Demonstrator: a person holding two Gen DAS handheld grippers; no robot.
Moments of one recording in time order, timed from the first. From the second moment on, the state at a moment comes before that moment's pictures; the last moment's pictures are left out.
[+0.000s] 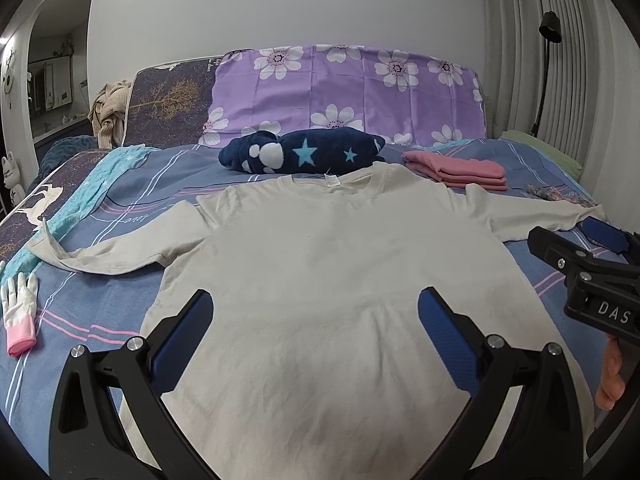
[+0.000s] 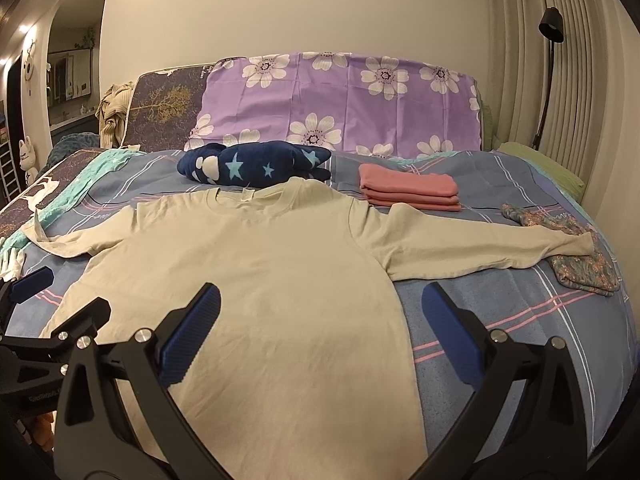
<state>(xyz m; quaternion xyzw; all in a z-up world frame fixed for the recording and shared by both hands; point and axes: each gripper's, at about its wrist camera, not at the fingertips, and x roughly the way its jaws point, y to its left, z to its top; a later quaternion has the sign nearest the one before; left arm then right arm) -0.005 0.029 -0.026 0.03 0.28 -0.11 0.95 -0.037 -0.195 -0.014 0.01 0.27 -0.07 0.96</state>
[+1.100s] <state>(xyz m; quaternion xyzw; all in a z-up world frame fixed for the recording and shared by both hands) 0.027 0.069 -0.039 0.01 0.30 -0.08 0.95 -0.005 -0.189 -0.035 -0.01 0.30 -0.08 0.95</state>
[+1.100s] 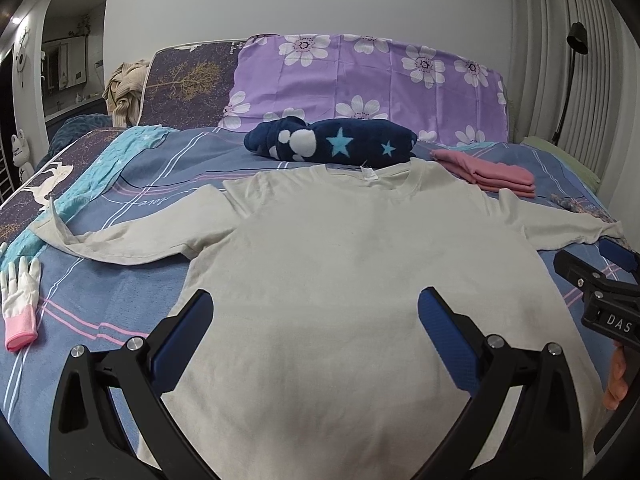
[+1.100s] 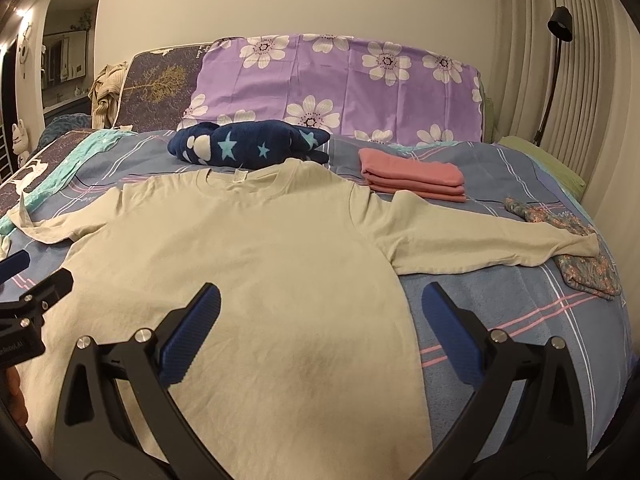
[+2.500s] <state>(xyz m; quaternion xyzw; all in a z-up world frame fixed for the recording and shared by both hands) 0.230 0.167 0.071 -0.06 0.28 -0.02 0.96 0.024 -0.230 -0.064 -0.01 0.34 -0.12 0.93</state>
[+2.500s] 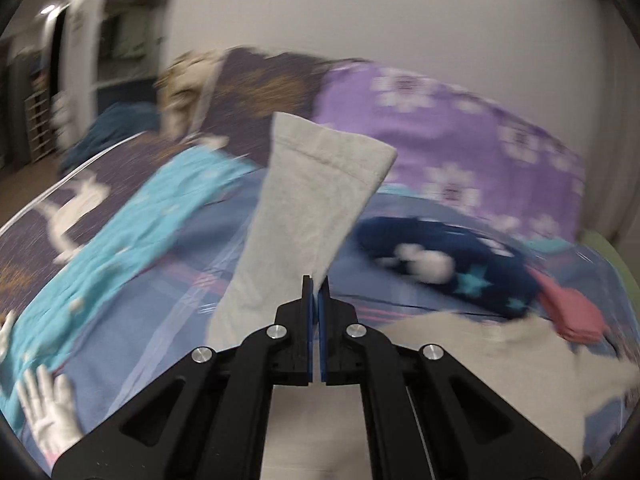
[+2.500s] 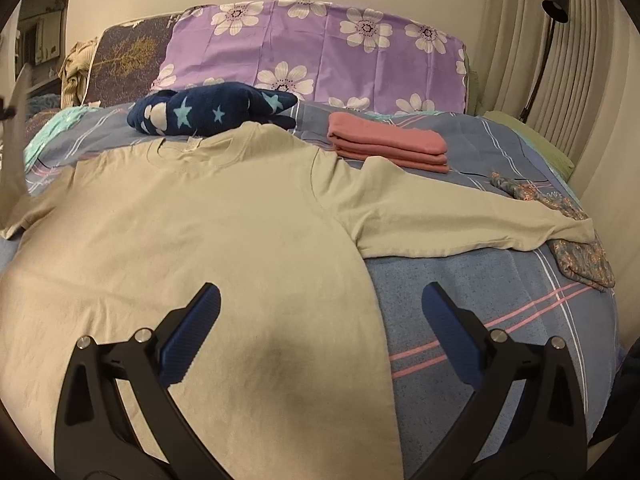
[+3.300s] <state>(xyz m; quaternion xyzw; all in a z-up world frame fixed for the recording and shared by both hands) 0.169 -0.023 -0.055 0.12 0.35 -0.20 0.91 0.112 -0.266 -0.066 0.14 0.40 0.11 0.90</state>
